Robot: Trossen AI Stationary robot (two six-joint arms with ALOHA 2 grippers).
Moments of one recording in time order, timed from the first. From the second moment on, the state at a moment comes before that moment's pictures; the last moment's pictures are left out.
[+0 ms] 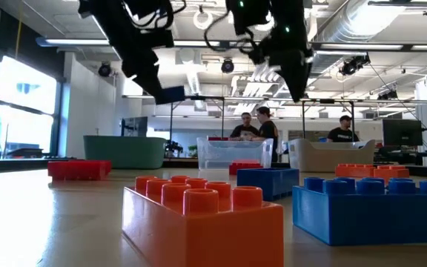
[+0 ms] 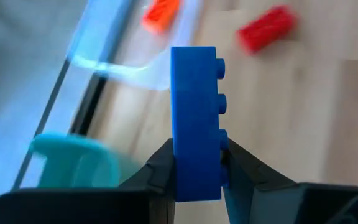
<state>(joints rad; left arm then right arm) 0.38 1.36 0.97 -0.51 -0.32 0.16 -0.16 1.86 1.67 -1.52 0.36 0.39</state>
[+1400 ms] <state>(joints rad) 0.91 1.50 0.97 -0.55 -0.10 -0.24 -0.25 1.37 0.91 -1.02 0.06 0.67</state>
